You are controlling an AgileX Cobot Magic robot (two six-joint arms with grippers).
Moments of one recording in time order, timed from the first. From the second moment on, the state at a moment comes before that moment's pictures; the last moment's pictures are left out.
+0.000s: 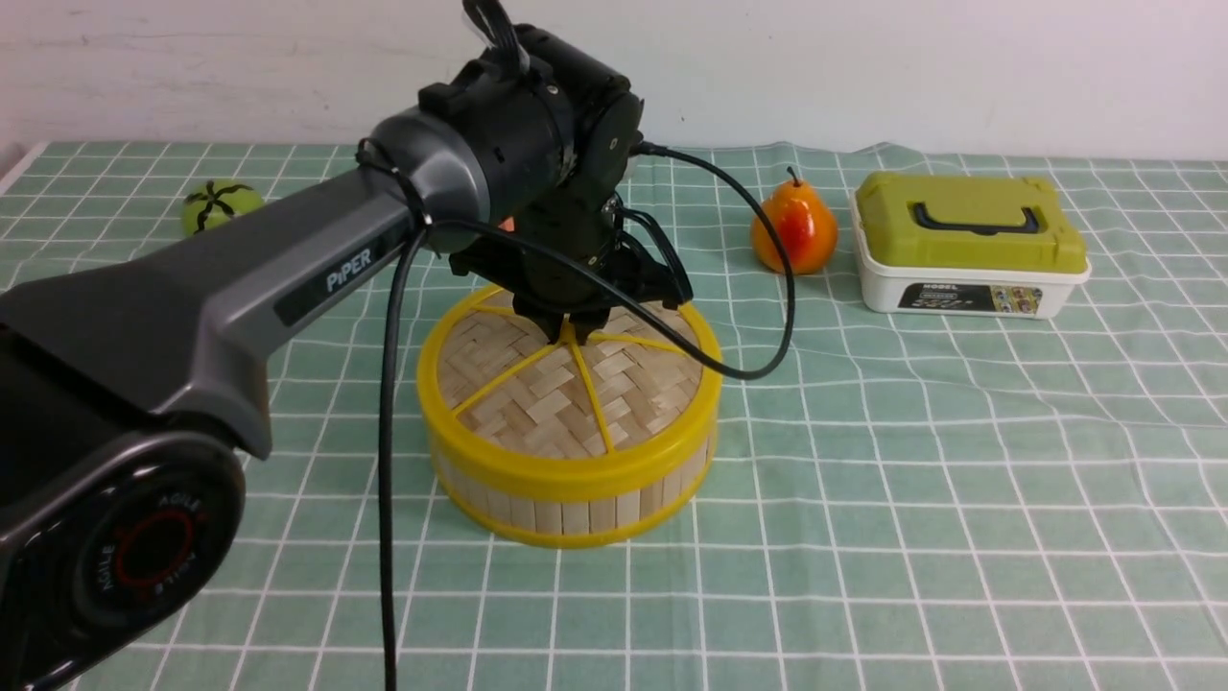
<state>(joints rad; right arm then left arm) -0.03 -0.01 0.02 0.02 0.39 0.13 -0.55 2.21 -2.08 0.25 1.11 -0.49</state>
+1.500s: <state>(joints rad) -0.03 -0.01 0.02 0.02 0.39 0.13 -0.18 1.81 -1.45 0.28 1.11 -0.54</state>
